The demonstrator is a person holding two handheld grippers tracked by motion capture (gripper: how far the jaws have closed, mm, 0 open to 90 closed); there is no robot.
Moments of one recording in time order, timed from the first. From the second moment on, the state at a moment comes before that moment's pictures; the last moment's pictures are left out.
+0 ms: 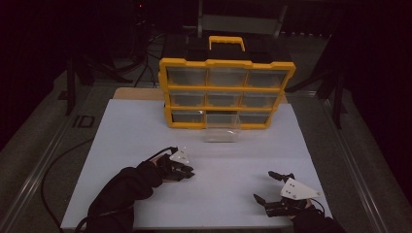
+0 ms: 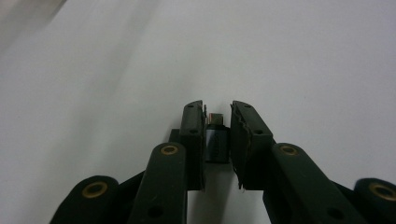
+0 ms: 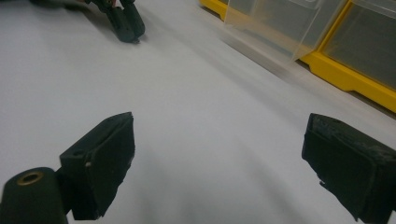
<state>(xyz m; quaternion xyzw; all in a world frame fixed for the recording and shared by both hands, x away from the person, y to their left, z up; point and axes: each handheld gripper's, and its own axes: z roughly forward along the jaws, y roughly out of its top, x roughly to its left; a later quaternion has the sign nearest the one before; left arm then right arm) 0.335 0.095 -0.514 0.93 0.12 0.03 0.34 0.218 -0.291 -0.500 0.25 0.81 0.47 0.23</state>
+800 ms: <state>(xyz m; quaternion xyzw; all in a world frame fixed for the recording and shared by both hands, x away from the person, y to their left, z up) 0.333 0.087 -0.496 0.94 0.11 0.01 0.33 0.218 -0.291 -0.500 0.25 0.81 0.47 0.24</state>
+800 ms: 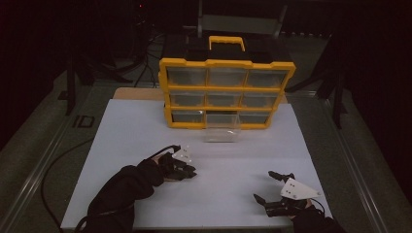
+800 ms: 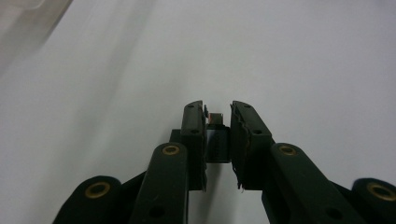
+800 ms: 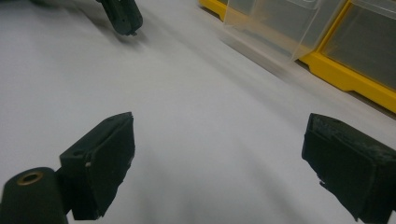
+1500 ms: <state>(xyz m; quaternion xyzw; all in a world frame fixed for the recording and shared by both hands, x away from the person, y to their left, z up) 0.333 0.076 -0.471 0.94 0.09 0.01 0.34 0.218 -0.291 -0.499 0.25 0.81 0.47 0.24</state>
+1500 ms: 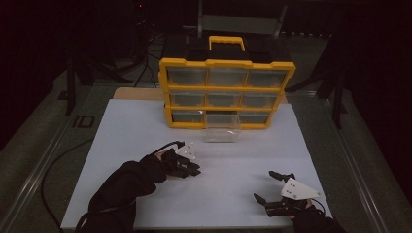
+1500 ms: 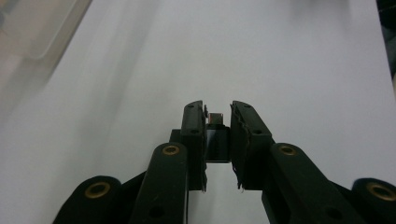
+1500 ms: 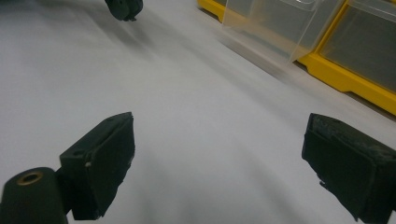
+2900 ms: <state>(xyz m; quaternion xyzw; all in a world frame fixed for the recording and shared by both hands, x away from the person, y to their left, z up) 0.350 0.054 -0.415 0.92 0.08 0.02 0.37 0.218 -0.292 -0.499 0.25 0.81 0.47 0.24</state>
